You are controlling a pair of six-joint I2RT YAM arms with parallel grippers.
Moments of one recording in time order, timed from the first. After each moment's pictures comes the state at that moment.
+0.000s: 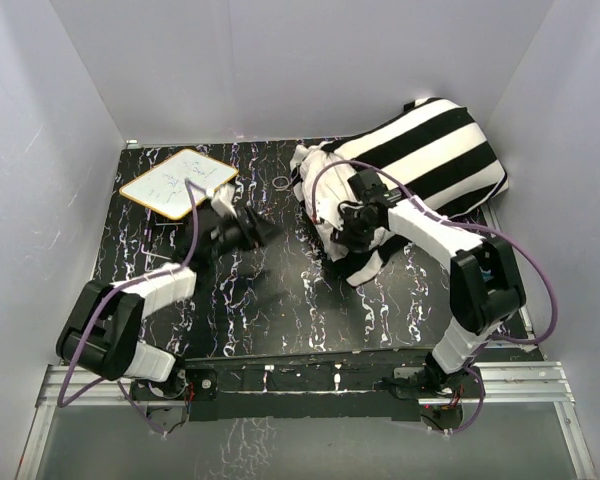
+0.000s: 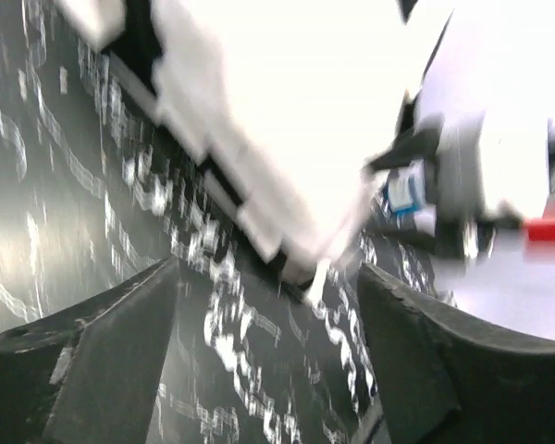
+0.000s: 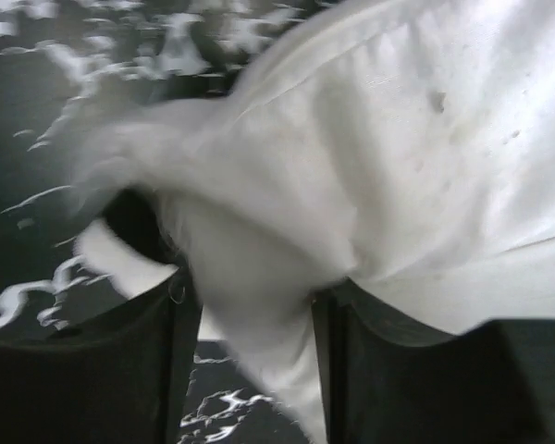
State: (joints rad) left arm -0.41 1.41 0.49 0.66 0.39 -0.82; right arm 0.44 1.70 1.26 -0.66 -0.25 -0.93
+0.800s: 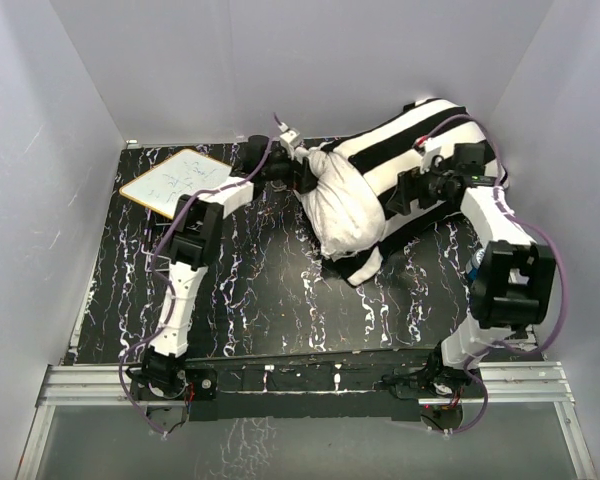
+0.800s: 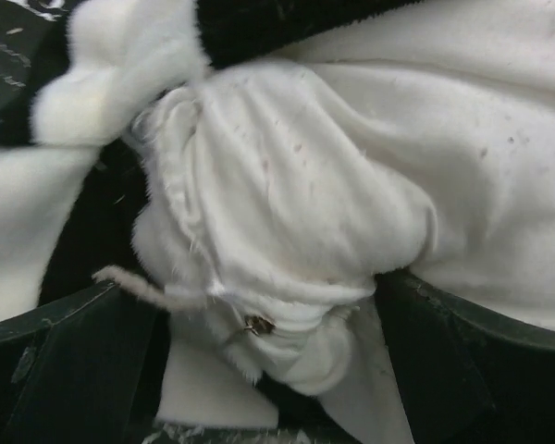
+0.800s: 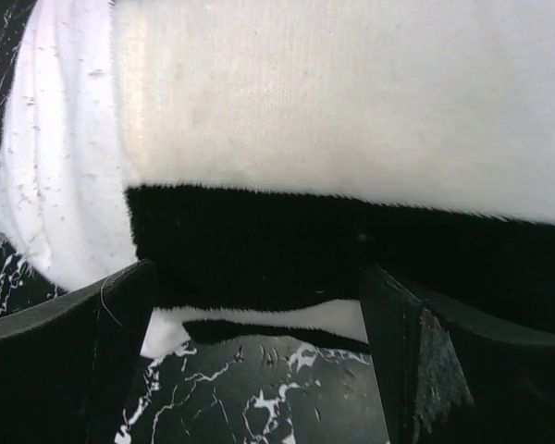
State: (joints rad) left arm -0.34 2.48 1.90 0.25 0.77 -0.10; right arm -0.14 1.61 1.28 -0.46 -0.73 -0.36
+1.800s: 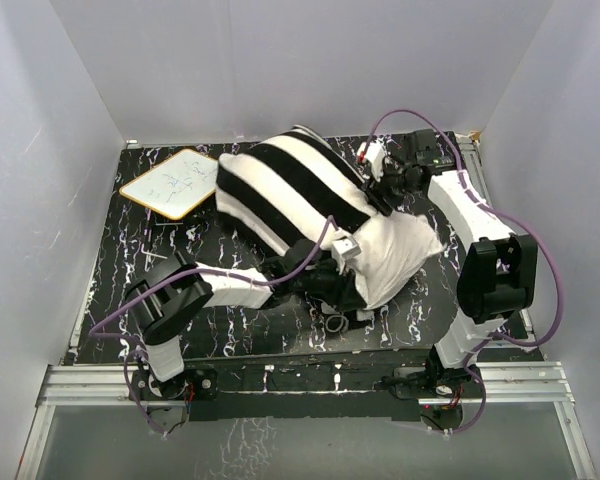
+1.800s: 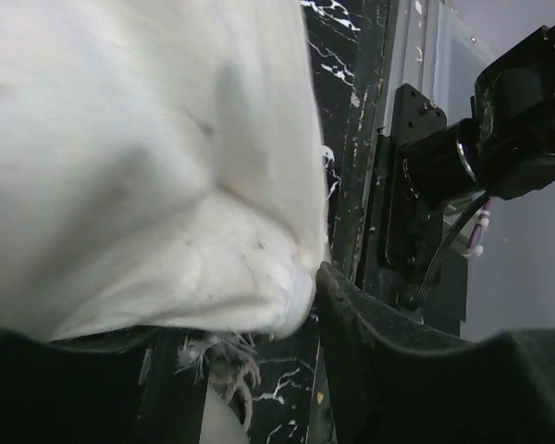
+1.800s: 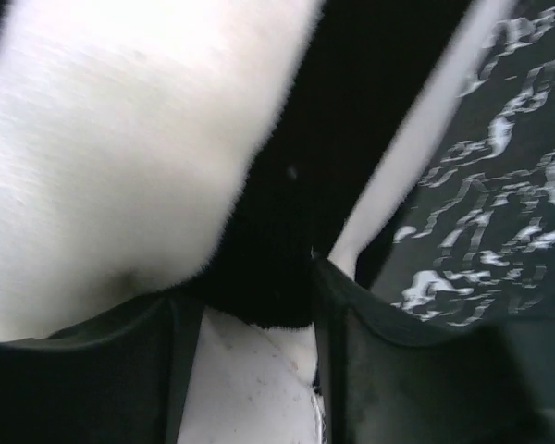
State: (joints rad) left arm -0.97 1.76 0.83 0.54 0.51 -0.34; right arm 0.14 1.70 1.45 -0.74 -0.59 -0.80
